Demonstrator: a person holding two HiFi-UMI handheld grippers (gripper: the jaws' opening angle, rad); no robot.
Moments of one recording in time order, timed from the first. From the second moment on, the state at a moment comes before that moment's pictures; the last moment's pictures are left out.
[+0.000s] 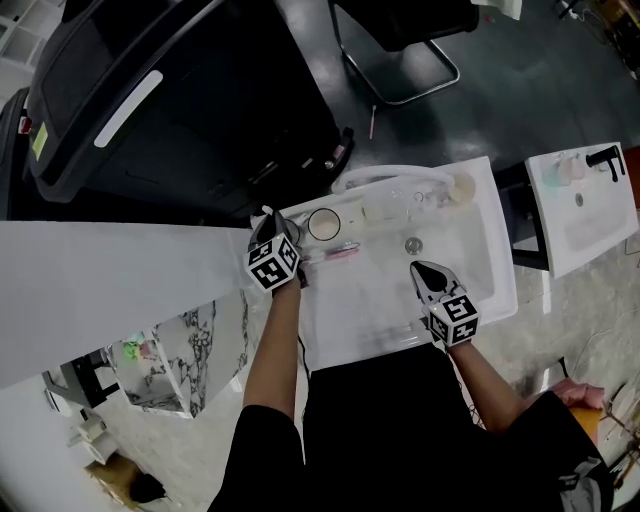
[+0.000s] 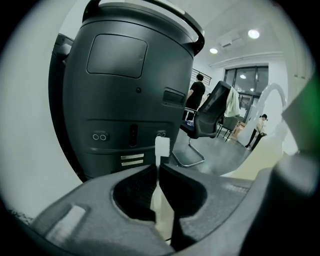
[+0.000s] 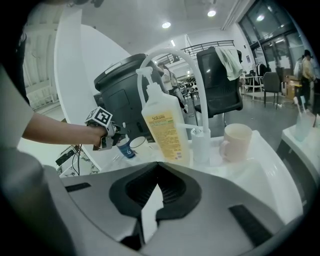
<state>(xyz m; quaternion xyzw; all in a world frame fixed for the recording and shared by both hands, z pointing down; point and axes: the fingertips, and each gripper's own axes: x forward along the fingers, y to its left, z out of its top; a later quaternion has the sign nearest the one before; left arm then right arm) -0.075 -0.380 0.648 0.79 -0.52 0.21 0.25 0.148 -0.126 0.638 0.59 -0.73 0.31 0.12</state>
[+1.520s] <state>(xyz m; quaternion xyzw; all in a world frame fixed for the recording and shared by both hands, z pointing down) -0.156 -0.159 0.534 0.80 -0.51 -0.04 0.30 0.042 0.011 0.555 0.57 -0.78 0.21 0.14</state>
